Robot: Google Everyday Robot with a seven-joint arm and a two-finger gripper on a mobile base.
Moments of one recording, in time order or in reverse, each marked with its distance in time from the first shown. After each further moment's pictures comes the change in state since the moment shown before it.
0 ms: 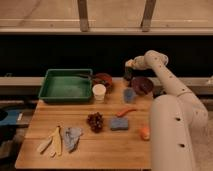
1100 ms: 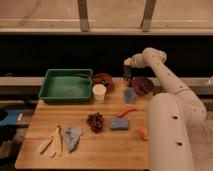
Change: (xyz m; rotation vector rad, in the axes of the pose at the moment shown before) arm -0.012 0.010 -0.001 0.022 0.000 -0.068
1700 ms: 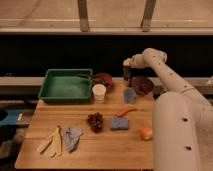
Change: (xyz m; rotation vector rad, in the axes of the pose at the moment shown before) arm 0.010 0.012 -0.009 -0.012 0.013 0.000
